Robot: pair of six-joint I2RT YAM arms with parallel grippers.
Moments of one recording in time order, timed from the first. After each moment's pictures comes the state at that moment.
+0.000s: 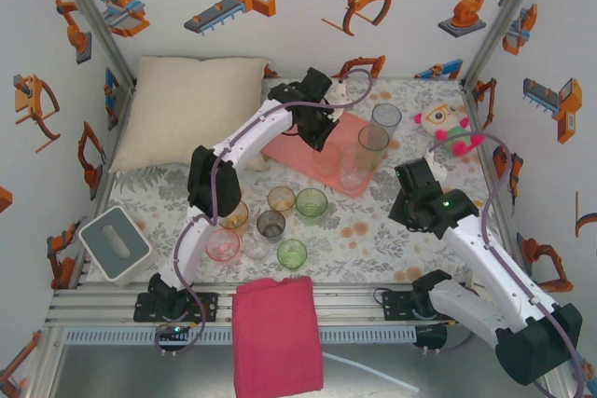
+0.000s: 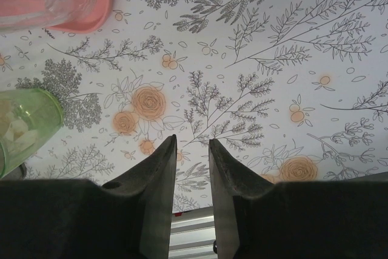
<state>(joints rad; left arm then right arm) -0.75 2.41 2.37 -1.01 0.22 0.22 0.44 0.91 0.80 -0.94 0.24 0.77</state>
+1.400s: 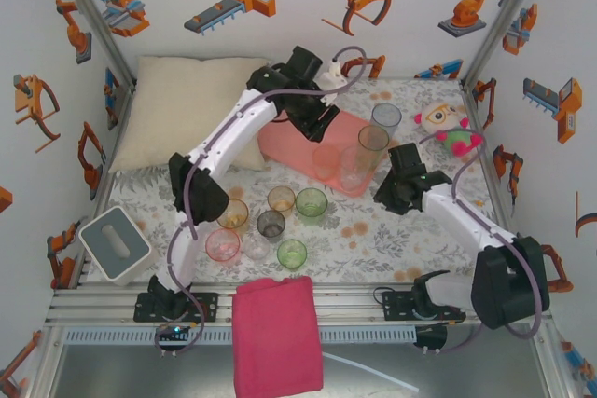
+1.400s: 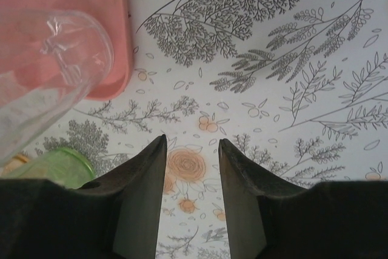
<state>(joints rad) -0.74 2.23 2.45 -1.15 0.21 0.25 0.29 1.27 0.76 -0.58 0.07 0.80</state>
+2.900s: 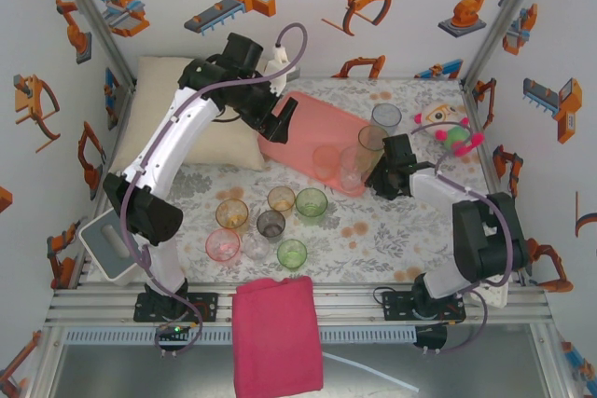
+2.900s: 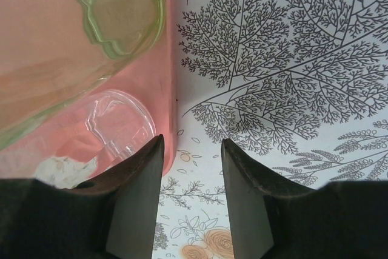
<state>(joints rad) -0.58 1.87 2.14 -1.21 0.31 0.22 0.26 1.52 0.80 -0.29 0.02 0.80</state>
